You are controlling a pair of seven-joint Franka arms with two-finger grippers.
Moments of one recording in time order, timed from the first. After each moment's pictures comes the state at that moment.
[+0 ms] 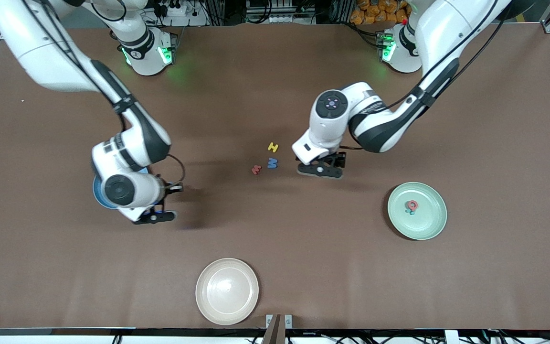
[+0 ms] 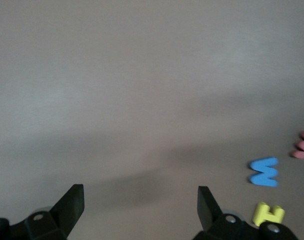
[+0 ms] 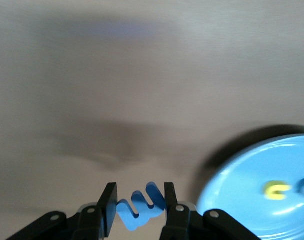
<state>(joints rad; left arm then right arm) 0.01 0.64 -0.82 -1.81 0.62 2.22 -0.87 -0.20 0.67 0.49 -1.66 -0.30 1.93 0.22</state>
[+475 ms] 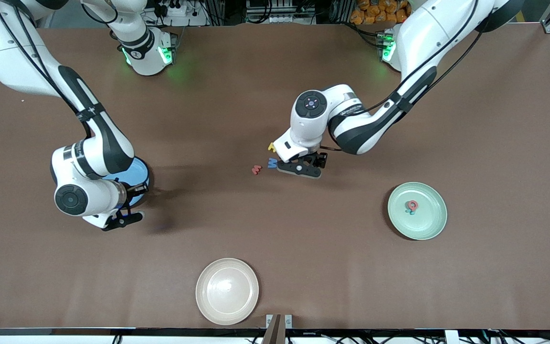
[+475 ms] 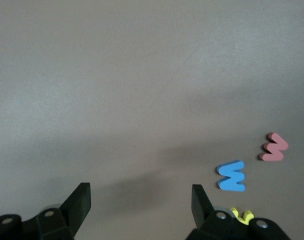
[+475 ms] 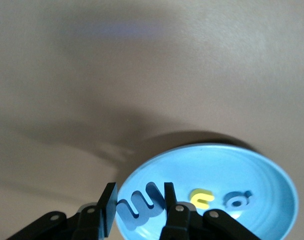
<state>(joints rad) -0.11 0.70 -0.75 -1.72 0.62 2.22 -0.87 -0.30 0.67 0.49 -1.68 -0.35 1.92 -0.08</state>
